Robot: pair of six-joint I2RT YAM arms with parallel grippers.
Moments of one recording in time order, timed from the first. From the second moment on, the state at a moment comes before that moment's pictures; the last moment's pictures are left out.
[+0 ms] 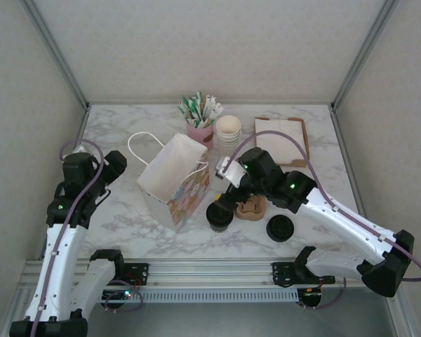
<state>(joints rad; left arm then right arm) -0.02 0.76 0.88 -0.70 -0.02 -0.70 0.88 1.15 1.13 -0.72 -0.01 -0.23</state>
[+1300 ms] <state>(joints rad) -0.02 0.77 0.88 -0.71 -0.02 -0.70 0.69 1.43 1.09 -0.85 0.25 0.61</state>
